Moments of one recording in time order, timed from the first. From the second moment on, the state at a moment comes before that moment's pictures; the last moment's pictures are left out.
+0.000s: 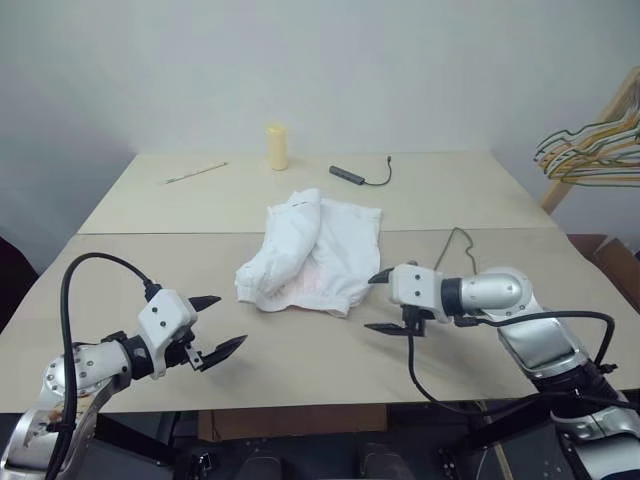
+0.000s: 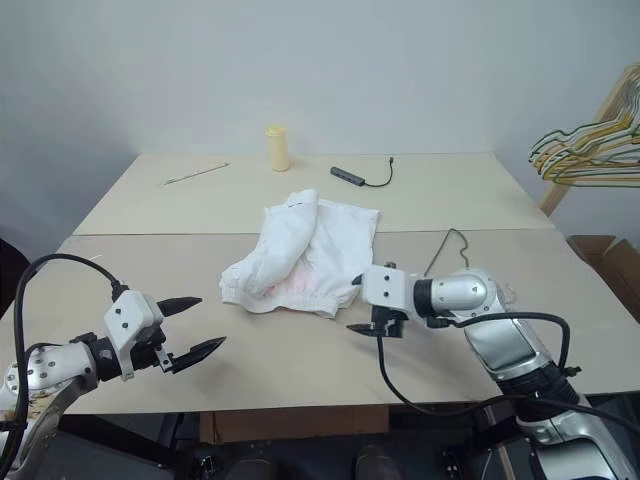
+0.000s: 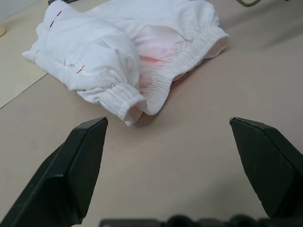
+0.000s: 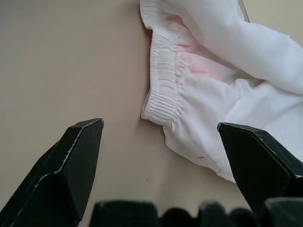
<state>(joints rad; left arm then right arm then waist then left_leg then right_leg) 0.20 0.75 0.22 -0.46 -0.36 0.35 -0.83 -0.42 -0.73 0.28 -0.21 0.03 0.27 1.07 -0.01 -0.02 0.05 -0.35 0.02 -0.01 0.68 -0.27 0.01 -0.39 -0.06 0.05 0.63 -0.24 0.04</state>
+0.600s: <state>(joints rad) 0.23 0.76 0.22 -0.46 -0.31 0.35 -0.81 -0.45 -0.62 0.31 -0.21 0.02 0.29 1.02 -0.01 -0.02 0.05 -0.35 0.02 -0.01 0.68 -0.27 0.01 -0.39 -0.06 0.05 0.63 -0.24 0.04</state>
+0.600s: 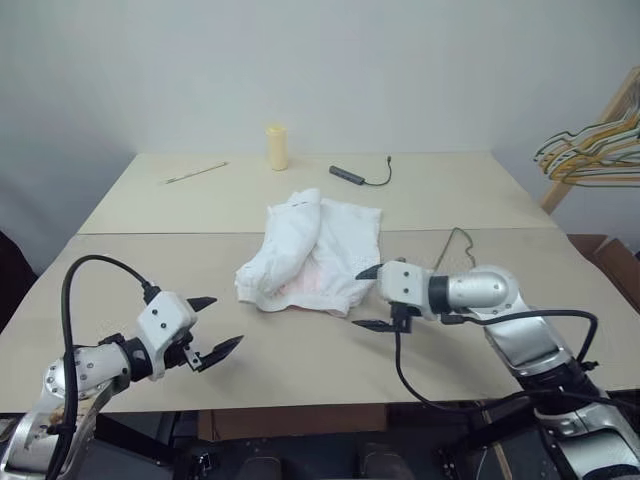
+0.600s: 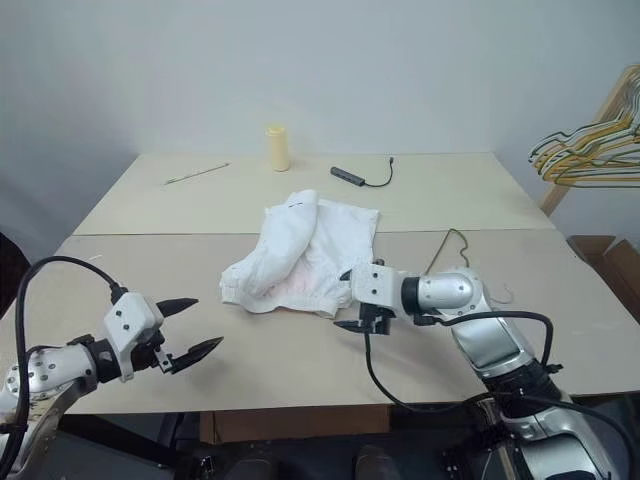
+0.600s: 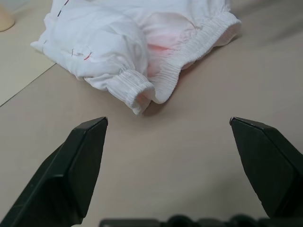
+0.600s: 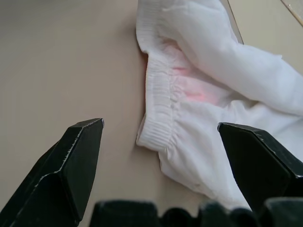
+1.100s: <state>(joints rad) 0.29 0.83 0.22 -0.38 -0.22 0.35 -0.80 -0.60 -0.17 0.46 -0.23 -0.05 0.68 0.71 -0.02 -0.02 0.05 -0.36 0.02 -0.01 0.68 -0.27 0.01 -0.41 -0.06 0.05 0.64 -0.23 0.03</state>
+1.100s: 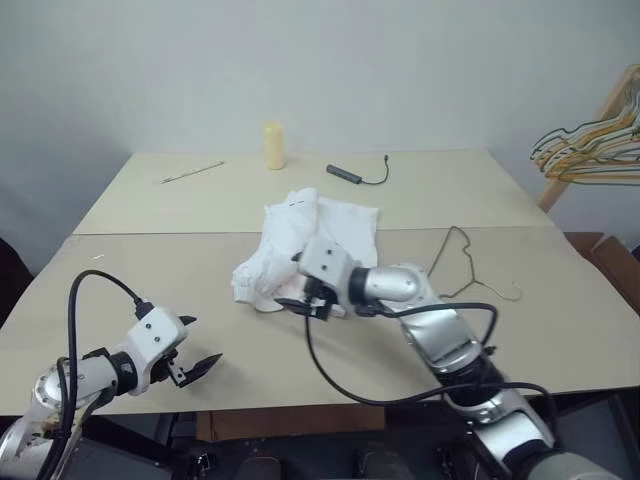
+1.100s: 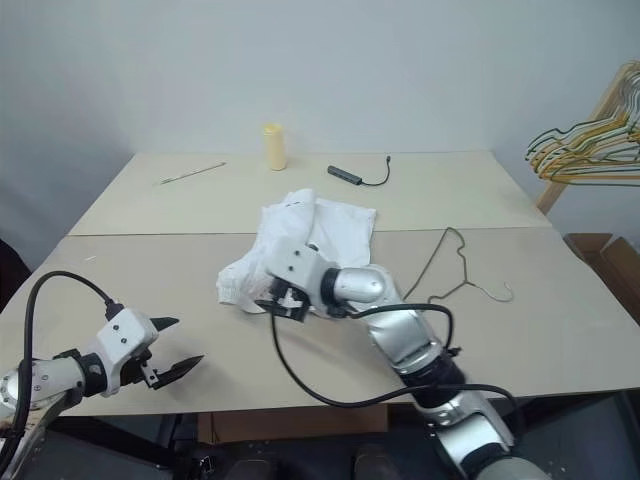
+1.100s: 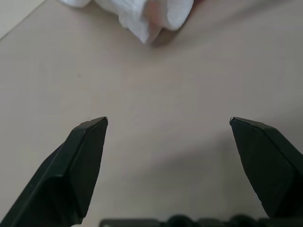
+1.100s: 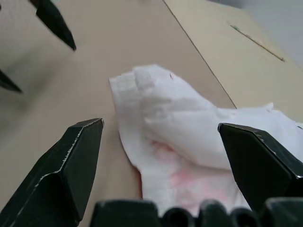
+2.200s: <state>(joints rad) 0.31 0.83 0.24 -0.38 -0.19 0.33 -0.80 -0.69 0.04 0.74 0.30 -0.41 0.21 0.41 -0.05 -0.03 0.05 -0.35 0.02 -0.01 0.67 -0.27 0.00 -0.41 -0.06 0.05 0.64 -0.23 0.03</state>
